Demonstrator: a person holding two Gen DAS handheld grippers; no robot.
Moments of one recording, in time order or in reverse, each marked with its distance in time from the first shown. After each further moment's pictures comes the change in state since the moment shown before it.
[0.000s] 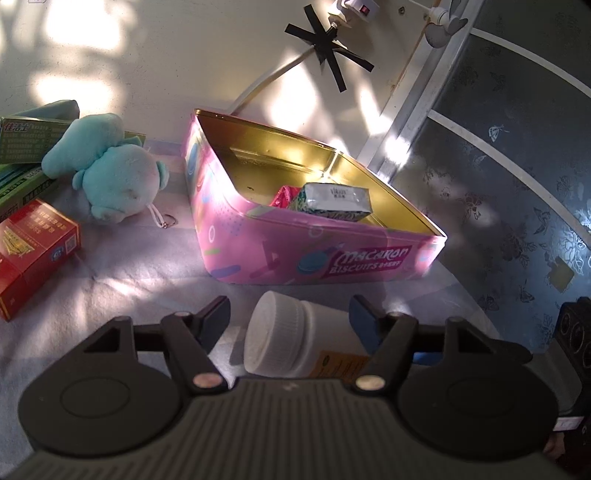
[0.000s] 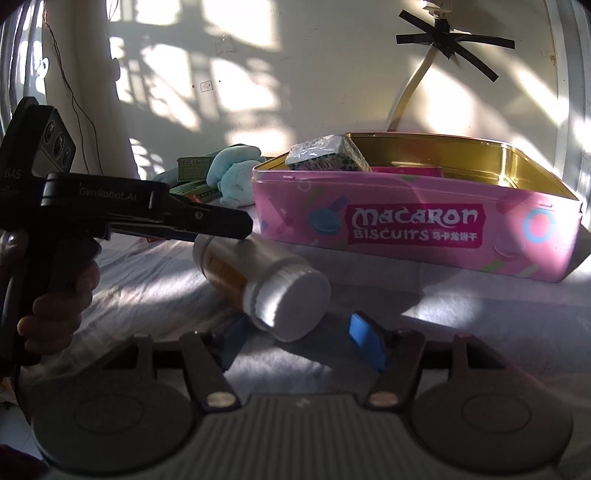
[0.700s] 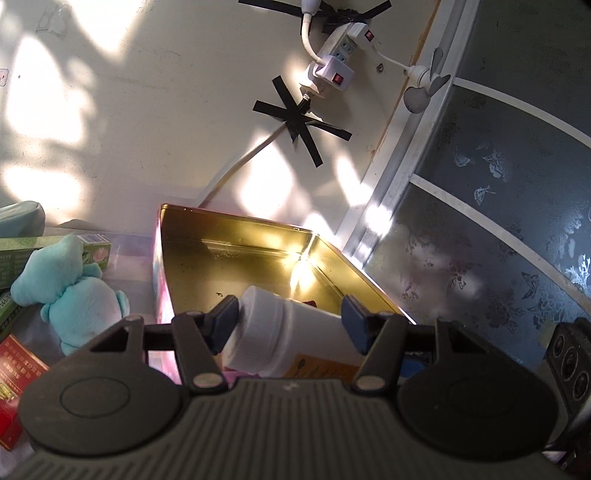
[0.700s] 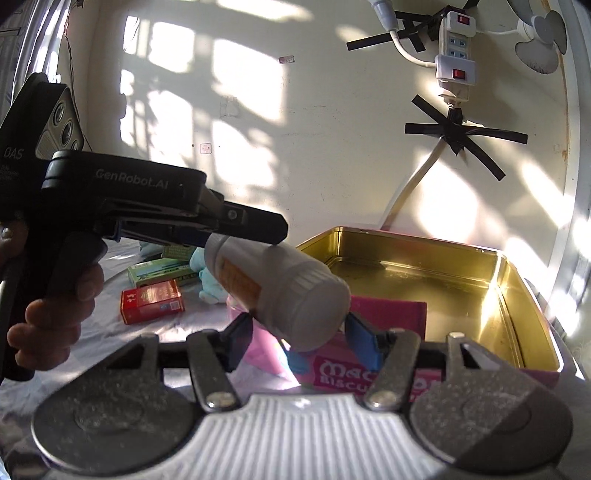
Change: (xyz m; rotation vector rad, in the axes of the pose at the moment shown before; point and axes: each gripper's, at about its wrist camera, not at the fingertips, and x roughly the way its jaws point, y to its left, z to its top) left arm 0.007 -0.034 0.080 0.049 -0.166 0.003; right arm 0.002 -0.011 0.076 -0.121 -0.181 -0.045
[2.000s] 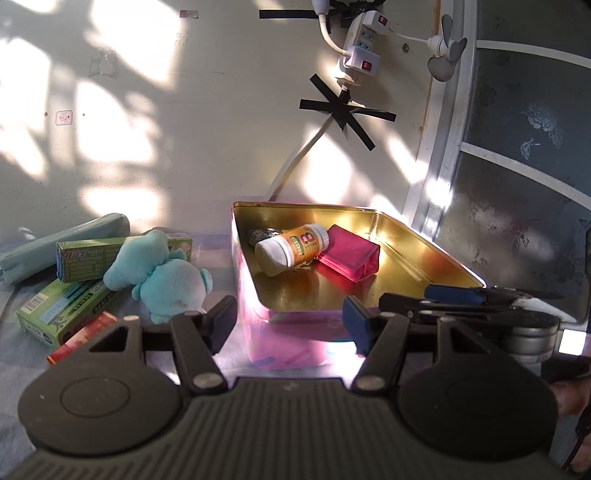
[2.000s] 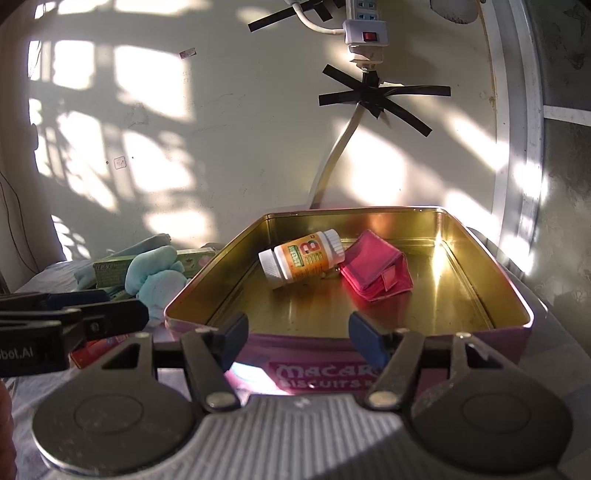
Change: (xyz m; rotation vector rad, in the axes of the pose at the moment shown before) left arm -0.043 -0.017 -0.040 0.138 -0.008 0.299; right arm 0.012 -0.008 0.003 0.217 0.055 -0.207
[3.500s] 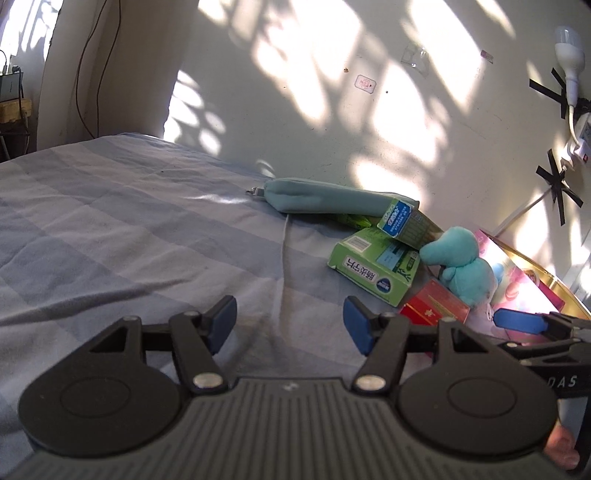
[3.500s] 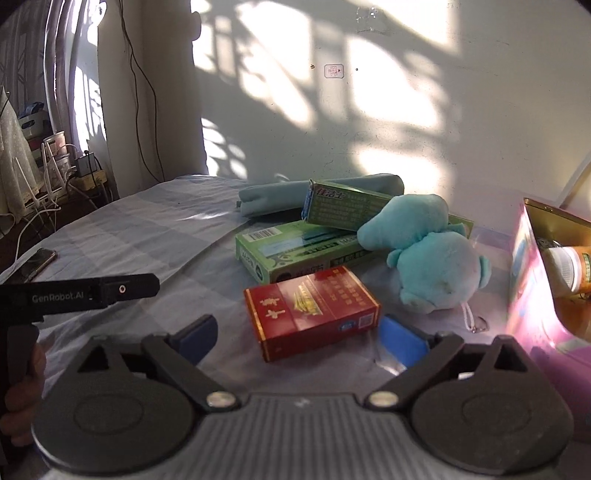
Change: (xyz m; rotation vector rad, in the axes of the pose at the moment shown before) left arm -0.073 0.218 -0.074 -0.368 -0.067 0.376; right arm 0.089 0.211 -0.026 -0.326 0.122 0.376
